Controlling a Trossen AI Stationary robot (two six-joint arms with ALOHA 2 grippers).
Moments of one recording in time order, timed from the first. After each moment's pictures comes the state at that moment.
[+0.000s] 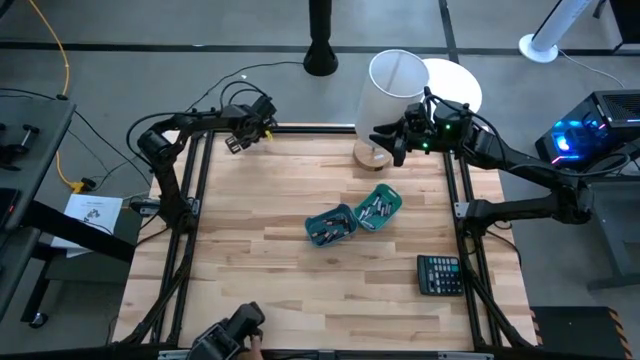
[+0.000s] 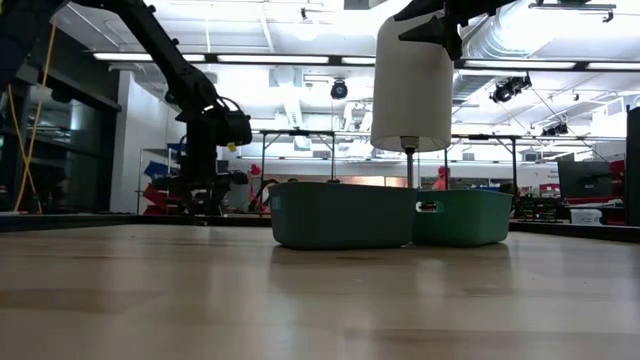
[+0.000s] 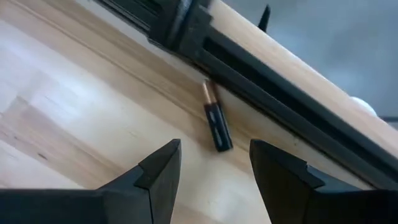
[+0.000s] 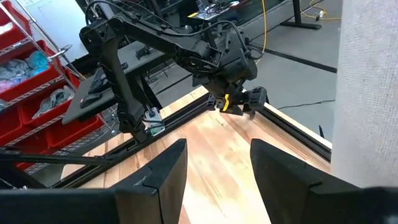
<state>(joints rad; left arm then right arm) 0.89 1.86 1.14 -0.57 -0.32 -1.22 -0.47 1.05 1.04 -0.22 -0.17 0.33</state>
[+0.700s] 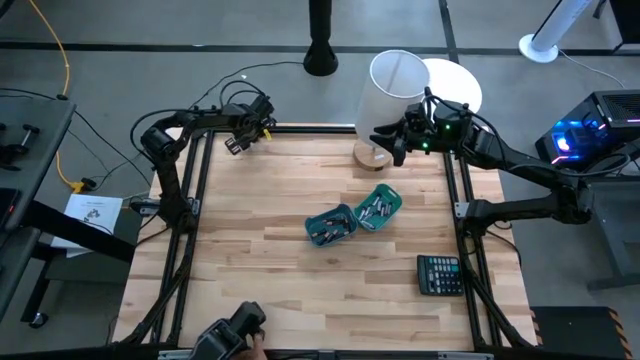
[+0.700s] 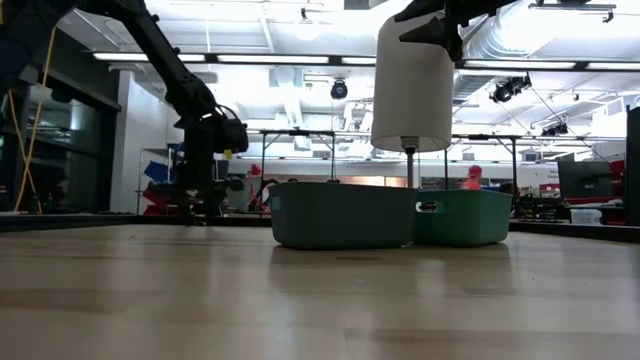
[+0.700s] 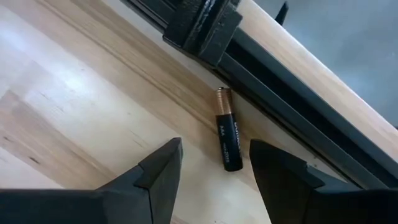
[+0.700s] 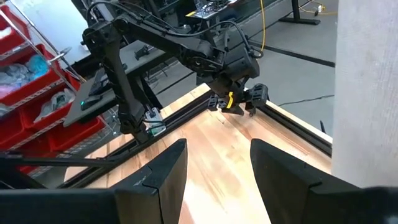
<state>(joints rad) 0.92 1.93 1.14 -0.57 -0.27 -1.28 -0.47 1.05 1.04 -0.23 -0.17 0.36</state>
